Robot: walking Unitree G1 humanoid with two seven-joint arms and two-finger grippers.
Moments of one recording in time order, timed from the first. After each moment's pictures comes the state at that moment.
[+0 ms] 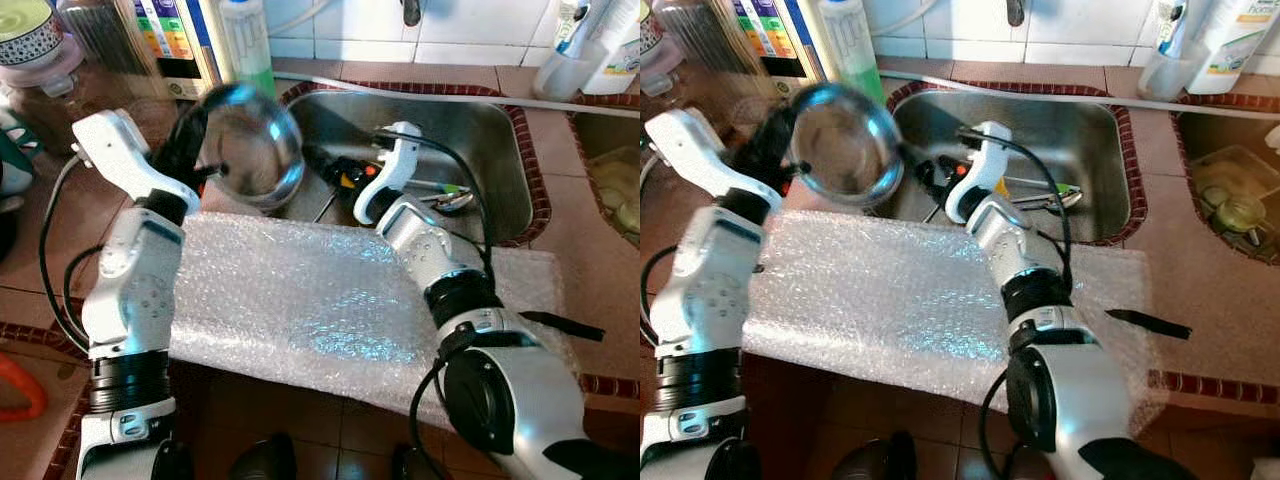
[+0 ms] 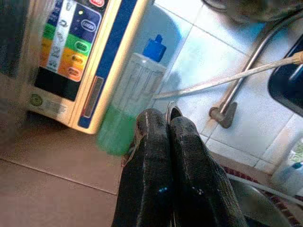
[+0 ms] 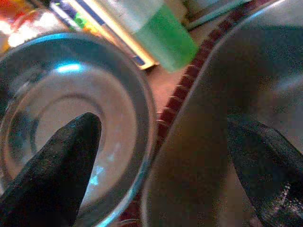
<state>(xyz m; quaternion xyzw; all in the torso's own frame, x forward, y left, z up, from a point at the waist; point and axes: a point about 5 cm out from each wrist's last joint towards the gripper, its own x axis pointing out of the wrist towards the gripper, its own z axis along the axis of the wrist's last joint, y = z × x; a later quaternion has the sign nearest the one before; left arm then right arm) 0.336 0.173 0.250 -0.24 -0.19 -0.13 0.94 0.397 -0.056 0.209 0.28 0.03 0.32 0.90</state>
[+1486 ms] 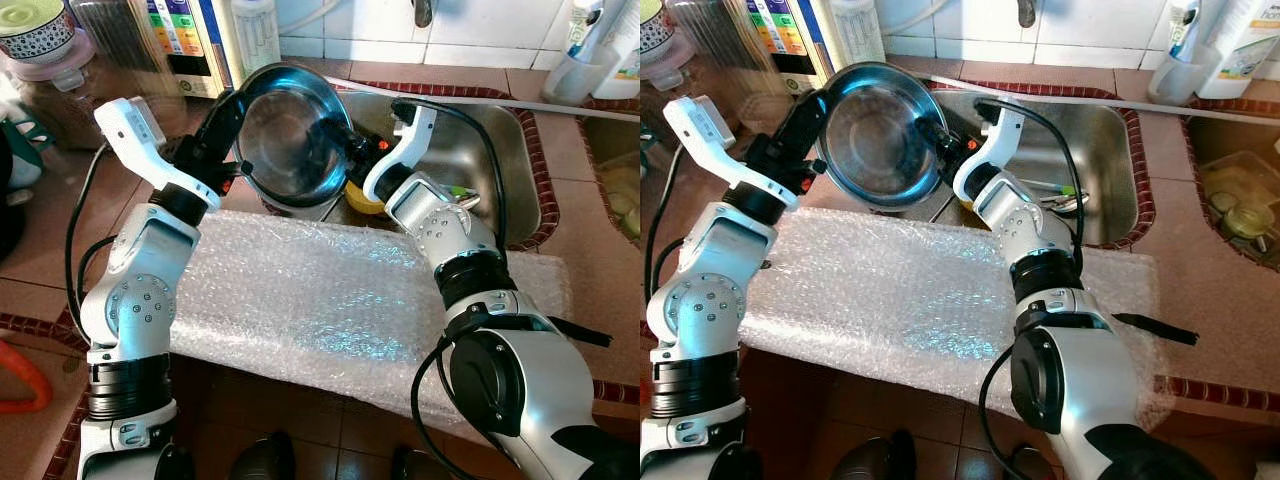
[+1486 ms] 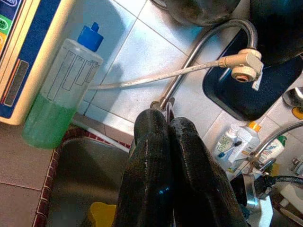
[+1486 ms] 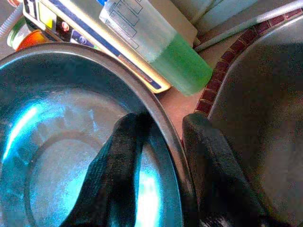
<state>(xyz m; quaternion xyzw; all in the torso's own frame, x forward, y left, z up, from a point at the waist) 0.323 0.148 0.263 -0.29 -0.18 -0.26 0.91 0.405 -0.069 0.236 0.33 0.02 0.31 0.89</state>
